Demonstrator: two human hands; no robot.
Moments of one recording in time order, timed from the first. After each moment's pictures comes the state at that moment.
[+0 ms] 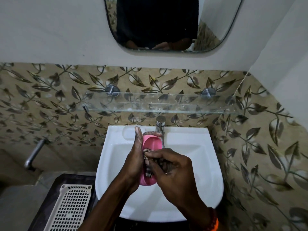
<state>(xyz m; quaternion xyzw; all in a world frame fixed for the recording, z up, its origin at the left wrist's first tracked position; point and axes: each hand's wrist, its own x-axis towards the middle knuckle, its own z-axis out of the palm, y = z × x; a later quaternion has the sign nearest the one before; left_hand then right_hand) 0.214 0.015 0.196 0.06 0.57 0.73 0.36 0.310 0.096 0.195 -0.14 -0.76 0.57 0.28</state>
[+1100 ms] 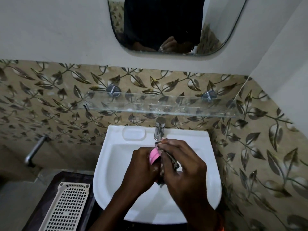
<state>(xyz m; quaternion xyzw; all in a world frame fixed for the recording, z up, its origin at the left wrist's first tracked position) 0.232 0.017 0.183 0.29 0.77 0.56 0.14 0.323 0.110 0.212 -0.09 -0.83 0.35 0.42</state>
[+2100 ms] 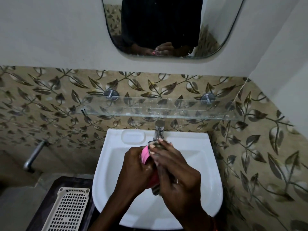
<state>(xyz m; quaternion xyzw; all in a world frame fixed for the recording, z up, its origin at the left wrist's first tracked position) 0.226 0.016 0.201 0.29 0.74 0.60 0.09 0.316 0.109 0.193 0.00 -0.81 0.39 0.44</state>
